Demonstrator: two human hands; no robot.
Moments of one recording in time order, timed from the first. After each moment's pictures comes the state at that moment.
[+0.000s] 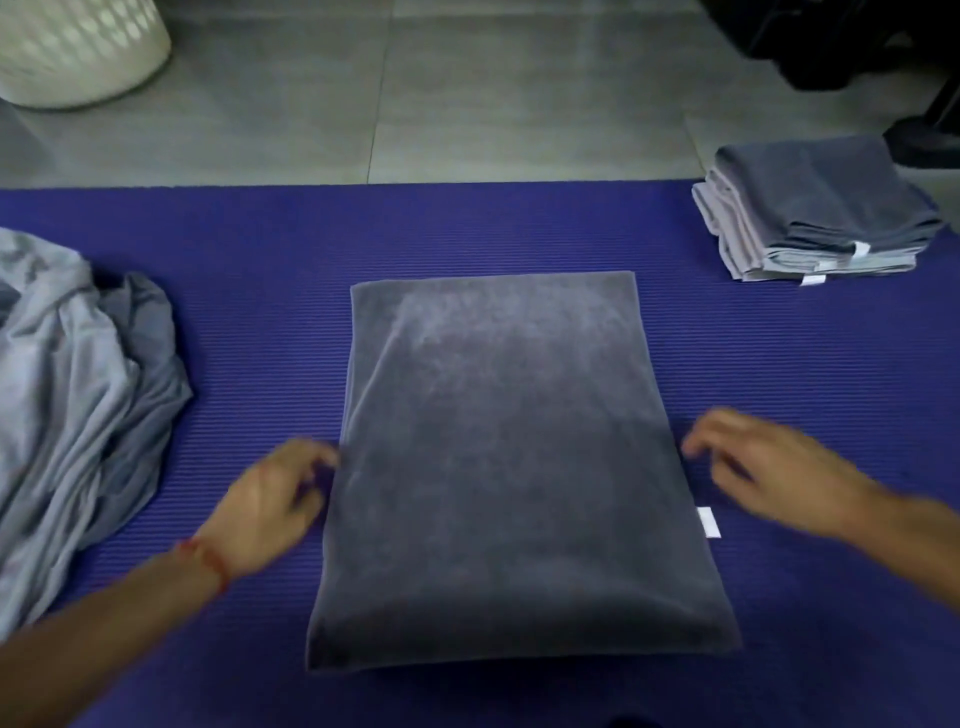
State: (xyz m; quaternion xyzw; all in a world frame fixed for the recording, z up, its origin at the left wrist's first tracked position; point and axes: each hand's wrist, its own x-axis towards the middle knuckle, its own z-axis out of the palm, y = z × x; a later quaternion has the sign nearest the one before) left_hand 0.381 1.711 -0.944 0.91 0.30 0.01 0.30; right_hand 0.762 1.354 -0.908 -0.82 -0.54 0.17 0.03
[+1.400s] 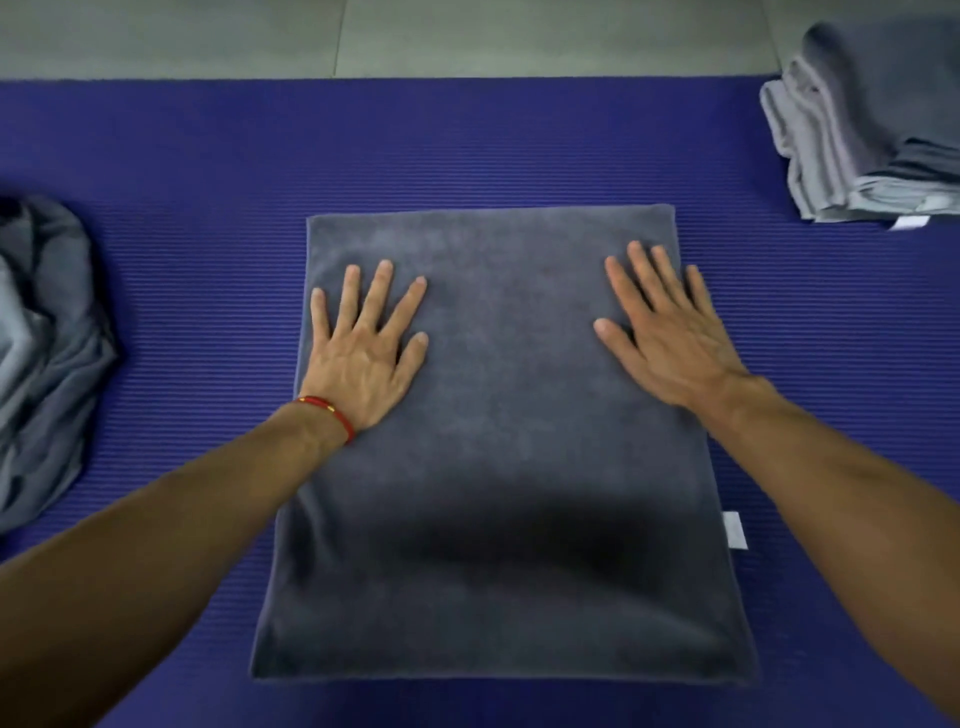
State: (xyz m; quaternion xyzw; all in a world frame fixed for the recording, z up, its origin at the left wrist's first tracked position) left_hand 0.542 1.732 -1.013 0.95 0.29 -0.08 0.04; right_hand 0.813 1.493 -1.013 -0.87 -0.49 0.09 -0.04
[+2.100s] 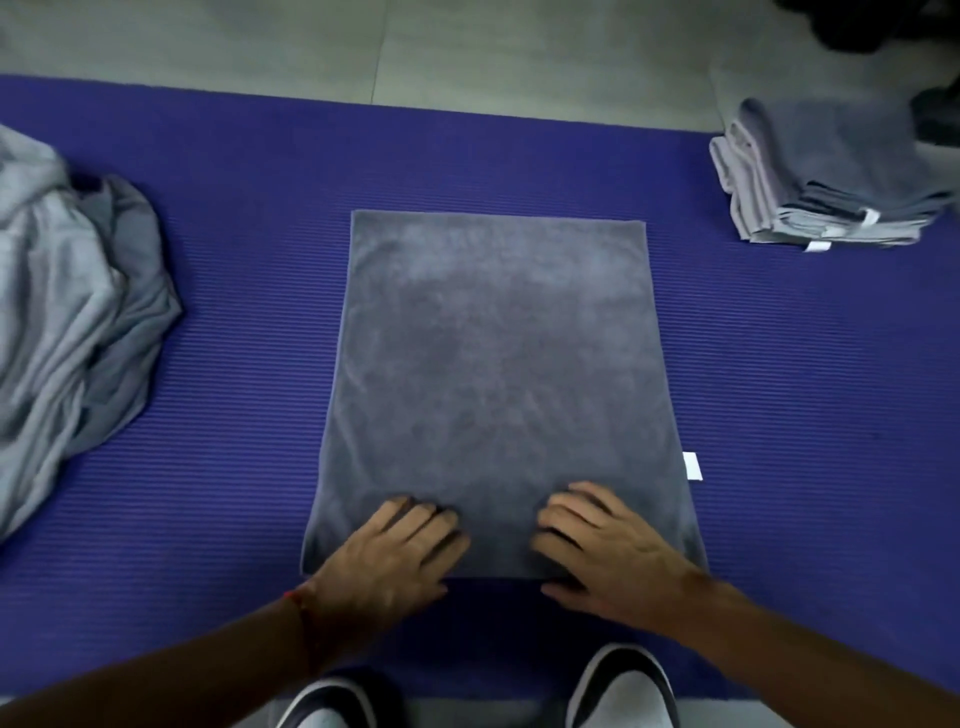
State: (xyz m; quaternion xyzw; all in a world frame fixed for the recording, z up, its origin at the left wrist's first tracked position) left_hand 0.369 1.568 -0.995 1.00 -0.06 -0.03 0.03; right_hand 0.597 1.363 -0.977 -0.65 -0.76 0.04 0.02
